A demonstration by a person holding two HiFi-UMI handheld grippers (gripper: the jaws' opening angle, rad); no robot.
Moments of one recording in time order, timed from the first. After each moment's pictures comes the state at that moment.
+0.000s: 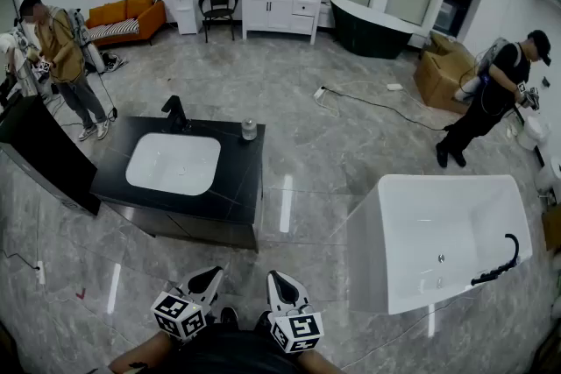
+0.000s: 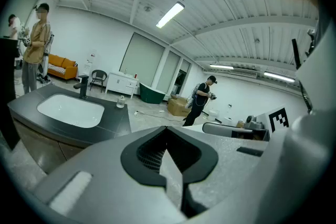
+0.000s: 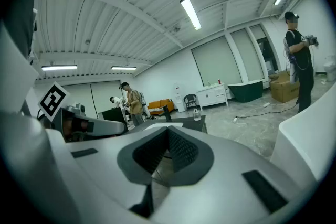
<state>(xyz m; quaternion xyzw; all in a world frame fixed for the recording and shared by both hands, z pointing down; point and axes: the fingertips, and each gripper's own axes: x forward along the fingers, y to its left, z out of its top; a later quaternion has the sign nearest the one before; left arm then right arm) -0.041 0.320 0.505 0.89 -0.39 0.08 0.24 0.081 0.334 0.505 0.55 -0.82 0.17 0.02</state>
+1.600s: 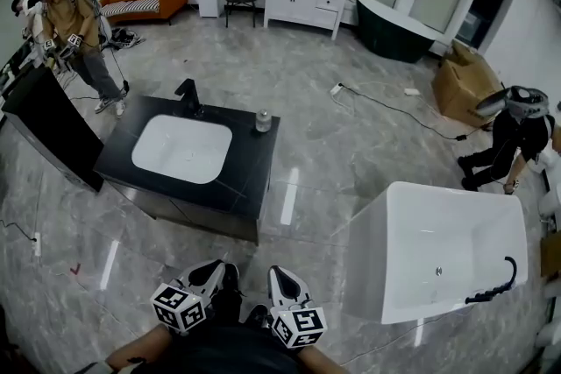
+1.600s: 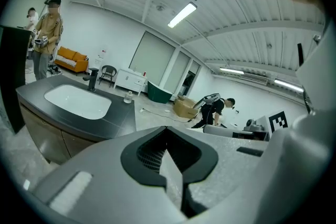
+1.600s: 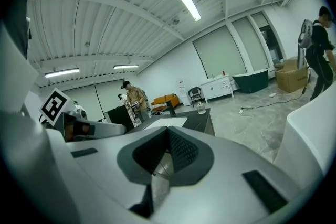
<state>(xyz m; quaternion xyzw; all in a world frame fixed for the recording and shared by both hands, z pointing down) -0.049 0.296 0.521 0.87 -0.42 0.07 0.26 0.077 0.303 0.521 0.51 -0.83 0.21 0.02</state>
